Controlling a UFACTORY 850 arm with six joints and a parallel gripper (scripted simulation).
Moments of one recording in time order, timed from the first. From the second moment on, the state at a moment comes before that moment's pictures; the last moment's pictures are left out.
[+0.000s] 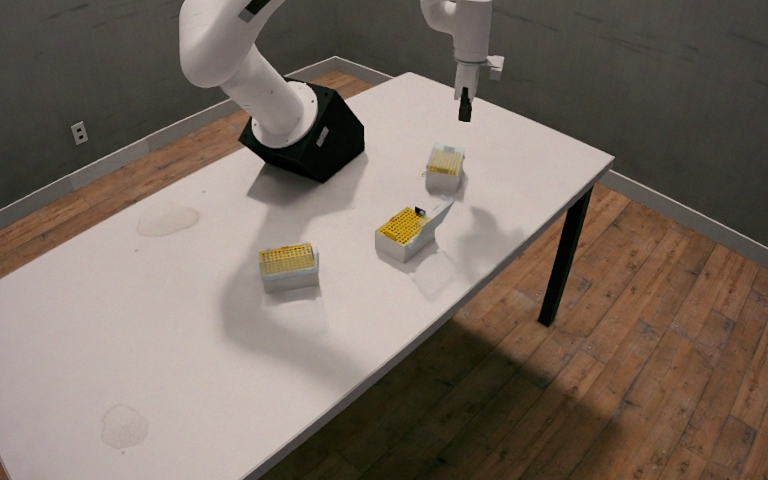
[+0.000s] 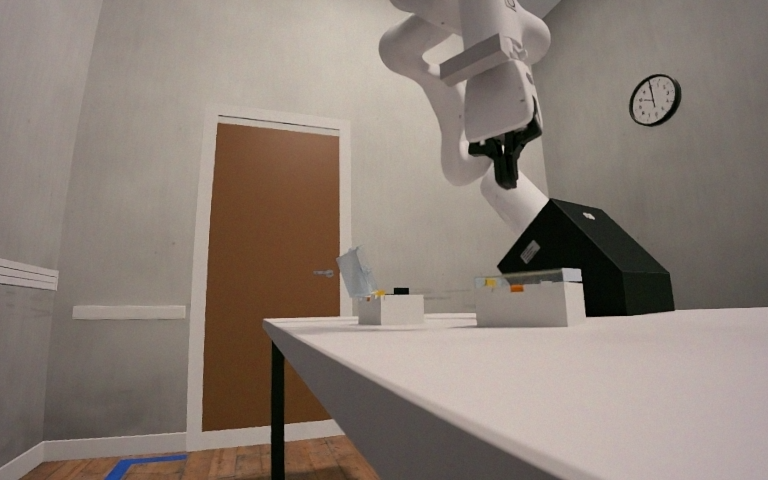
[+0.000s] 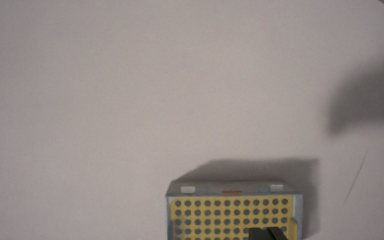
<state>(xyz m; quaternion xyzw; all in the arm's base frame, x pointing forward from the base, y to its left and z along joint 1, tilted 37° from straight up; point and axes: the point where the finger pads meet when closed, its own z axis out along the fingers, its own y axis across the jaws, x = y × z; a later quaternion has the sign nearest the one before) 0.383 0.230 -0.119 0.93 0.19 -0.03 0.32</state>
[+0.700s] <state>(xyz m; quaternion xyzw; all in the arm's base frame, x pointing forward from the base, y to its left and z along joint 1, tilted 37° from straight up) 0.379 0.226 -0.122 0.93 0.19 -0.03 0.32</state>
